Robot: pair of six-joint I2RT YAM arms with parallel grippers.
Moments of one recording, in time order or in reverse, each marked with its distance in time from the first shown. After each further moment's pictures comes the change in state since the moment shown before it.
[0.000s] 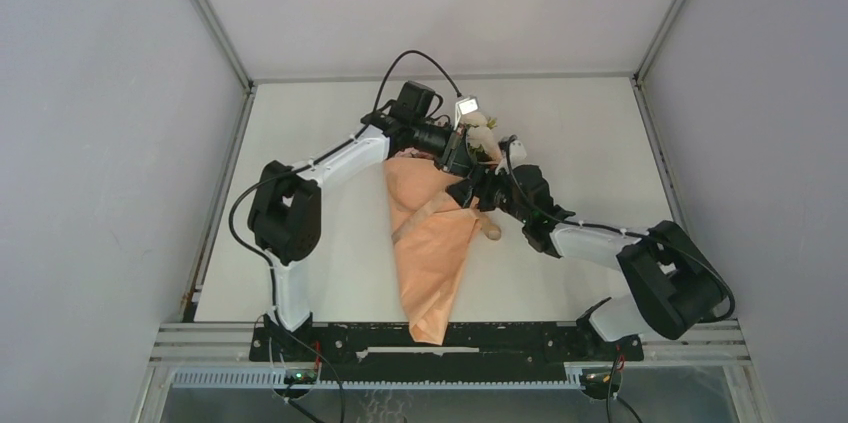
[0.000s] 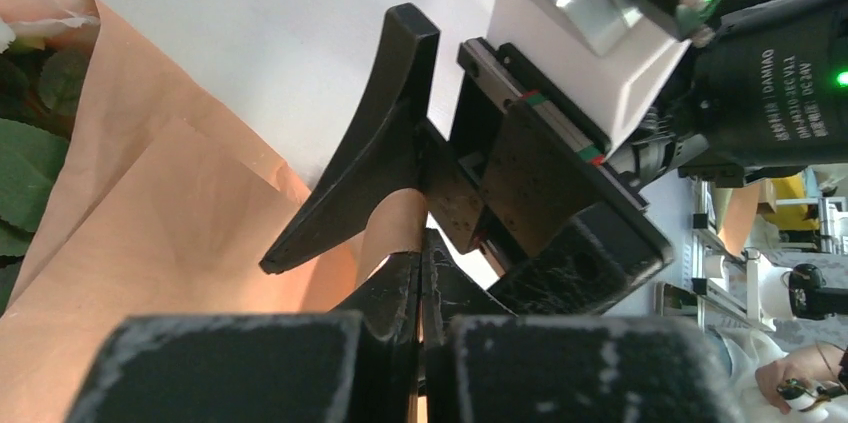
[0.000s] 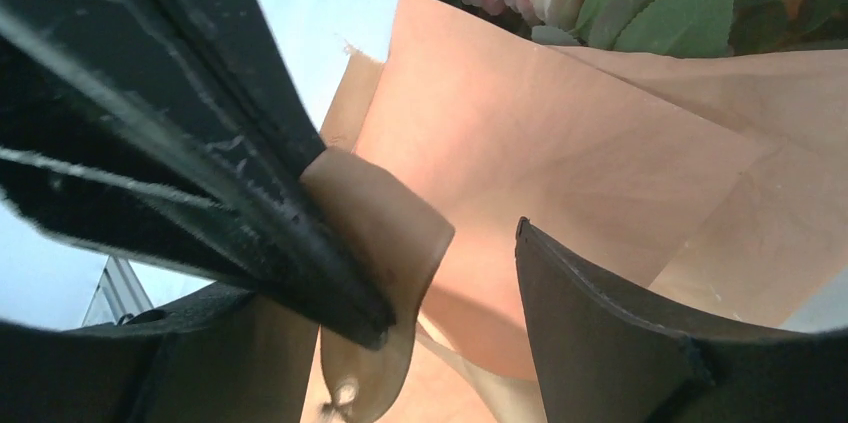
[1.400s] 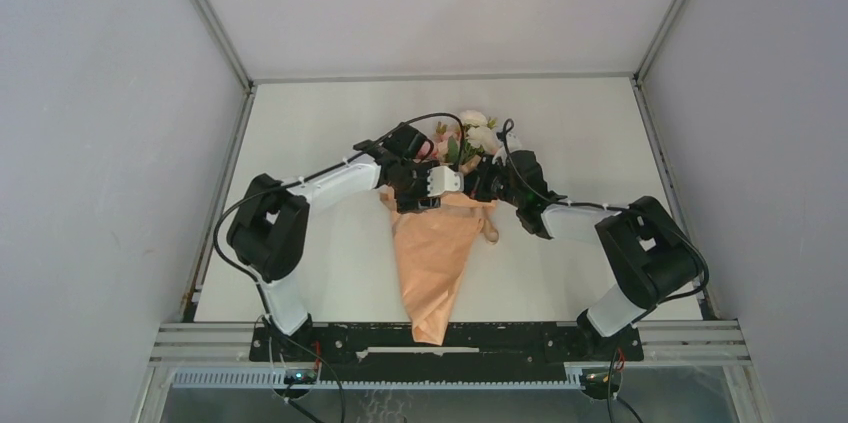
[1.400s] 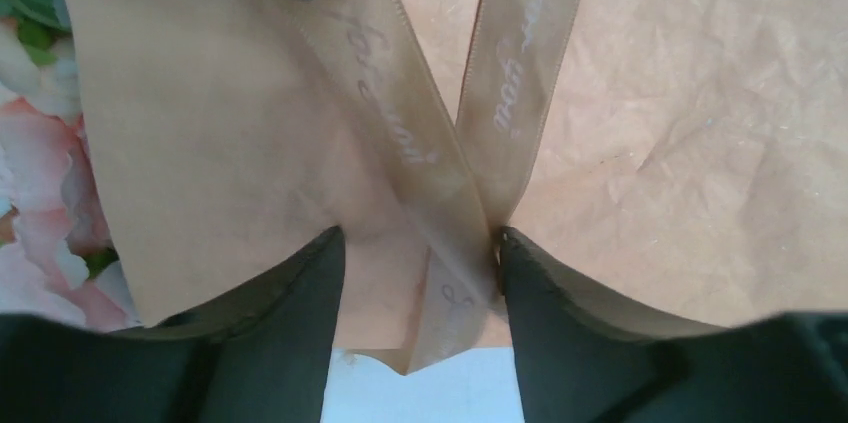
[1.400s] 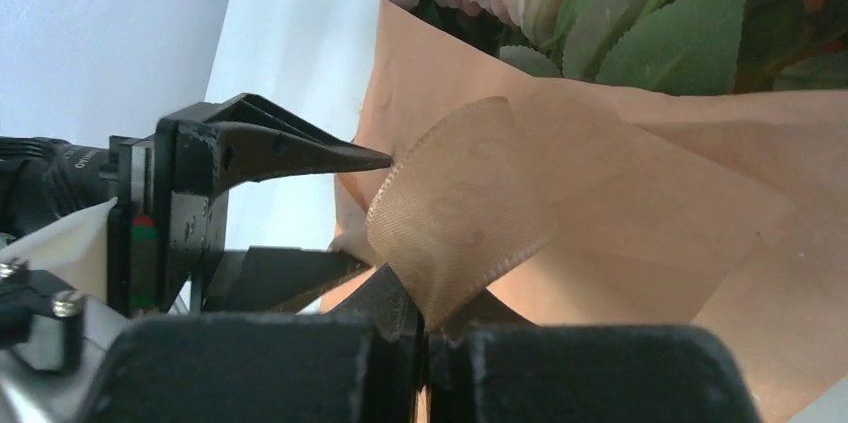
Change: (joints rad) left arm -0.035 -0.159 -0.326 -0.187 -0.627 1.033; right arm -0.078 0.176 0.112 0.000 -0.100 0.080
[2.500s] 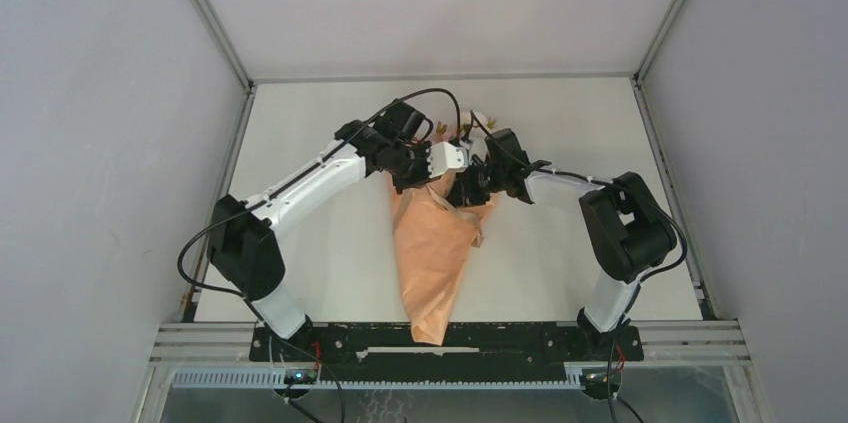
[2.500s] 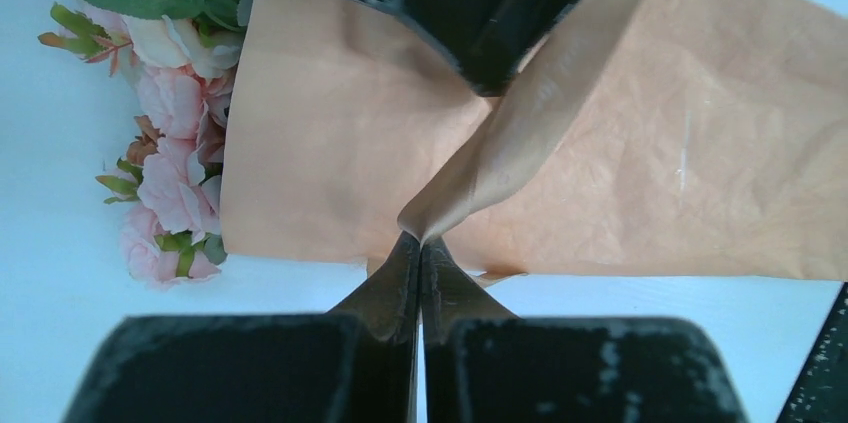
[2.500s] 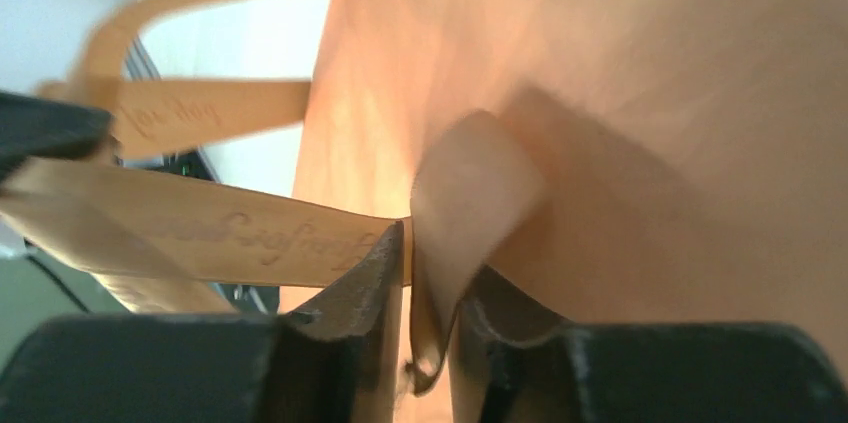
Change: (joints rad) left arm -0.042 -0.123 0.188 -0.233 -0.045 -0.134; right arm -0.018 0.176 0.329 -0.549 -0.360 -0.259
